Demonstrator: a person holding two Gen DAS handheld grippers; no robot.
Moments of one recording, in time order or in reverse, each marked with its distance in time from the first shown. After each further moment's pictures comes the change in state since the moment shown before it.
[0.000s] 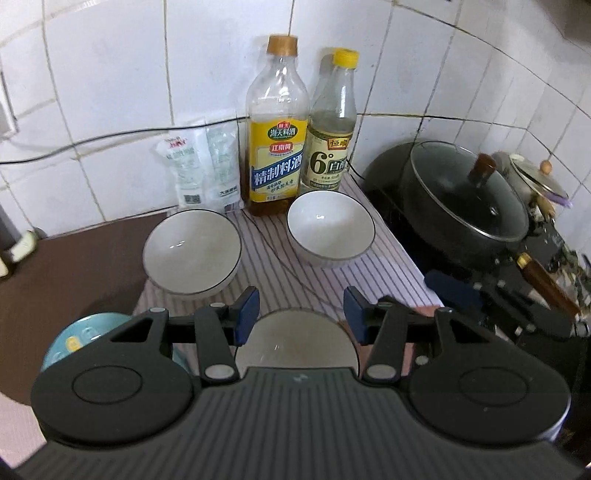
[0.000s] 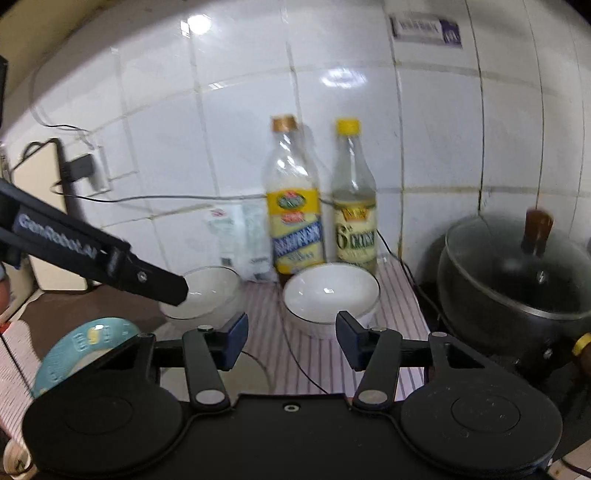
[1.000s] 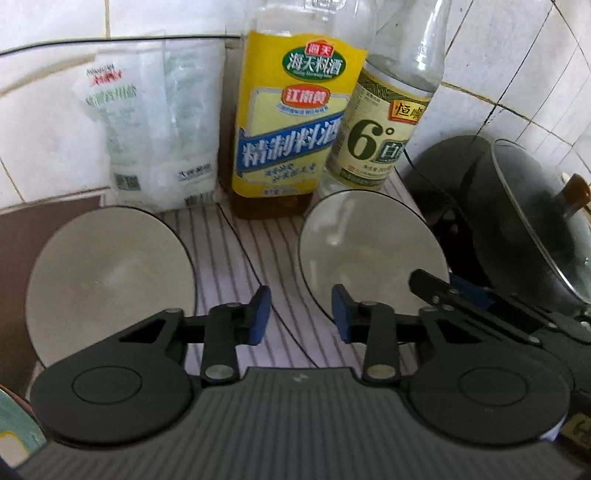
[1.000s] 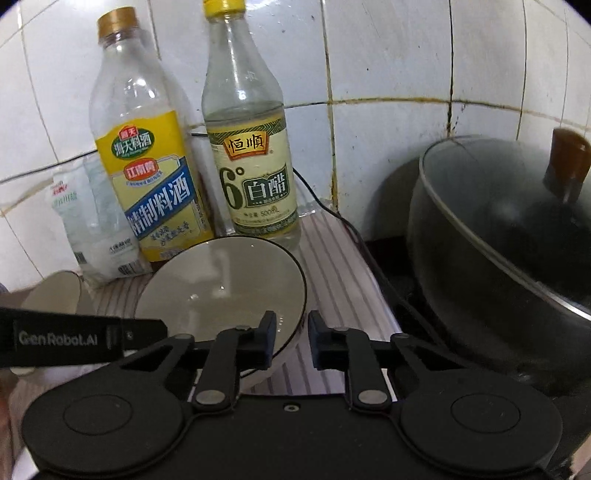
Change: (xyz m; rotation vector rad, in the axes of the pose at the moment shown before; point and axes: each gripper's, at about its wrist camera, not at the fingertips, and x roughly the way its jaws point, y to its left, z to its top) left arm 0.169 0.014 0.034 -0.117 0.079 -0.032; right arm 0.150 -0.054 0.015 0.147 0.164 -0.221
